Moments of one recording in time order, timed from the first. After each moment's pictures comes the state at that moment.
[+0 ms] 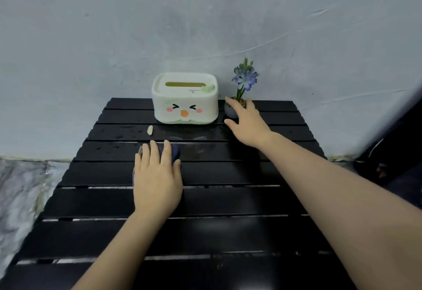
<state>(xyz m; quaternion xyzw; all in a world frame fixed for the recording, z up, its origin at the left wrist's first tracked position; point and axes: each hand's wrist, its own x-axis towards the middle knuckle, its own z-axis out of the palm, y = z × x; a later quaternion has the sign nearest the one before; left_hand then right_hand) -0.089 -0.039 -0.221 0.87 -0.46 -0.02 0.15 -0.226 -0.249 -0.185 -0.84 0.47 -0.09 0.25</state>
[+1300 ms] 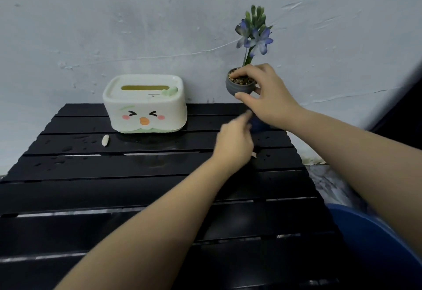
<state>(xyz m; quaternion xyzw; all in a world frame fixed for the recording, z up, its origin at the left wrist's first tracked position) -0.220 -0.226 -0.198 0.67 -0.57 -0.20 0.42 -0.304 -0.313 -0.130 -0.86 0.34 -0.29 0.24</state>
